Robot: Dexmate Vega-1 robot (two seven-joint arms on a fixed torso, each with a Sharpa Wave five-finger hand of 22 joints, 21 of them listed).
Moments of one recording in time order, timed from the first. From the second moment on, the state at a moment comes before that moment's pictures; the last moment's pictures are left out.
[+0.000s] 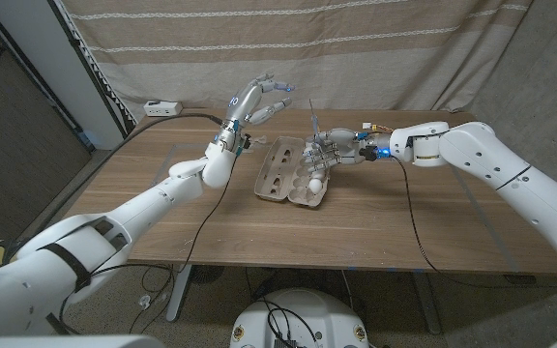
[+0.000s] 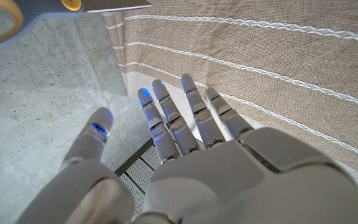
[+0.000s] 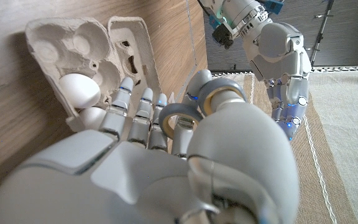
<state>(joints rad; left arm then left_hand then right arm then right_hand) 0.44 0.52 0.77 -1.11 0.57 -0.58 0.85 0.18 -0.18 0.84 -0.17 0.42 0.78 -0.21 0.21 0.19 0.74 -0.21 0.35 0.39 0.68 -0.07 0.20 0.42 0.35 -0.02 0.21 0.19 -0.62 -0.82 -0.47 -1.91 1.12 -0.74 0.15 0.98 0.18 0.35 -0.03 0.31 0.80 0.13 1.01 1.00 0.42 0.13 0.31 0.24 0.40 0.10 0.23 0.21 0.39 0.22 0.23 0.19</state>
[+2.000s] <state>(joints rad) 0.75 0.59 0.47 -1.50 0.28 -0.33 0.59 0.19 -0.17 0.90 -0.17 0.41 0.72 -0.20 0.20 0.19 0.67 -0.21 0.25 0.35 0.59 -0.05 0.19 0.34 0.34 -0.01 0.21 0.19 -0.65 -0.86 -0.42 -1.94 1.16 -0.71 0.16 0.97 0.18 0.32 -0.04 0.25 0.79 0.12 1.04 0.94 0.43 0.14 0.30 0.24 0.45 0.10 0.24 0.23 0.46 0.21 0.24 0.19</state>
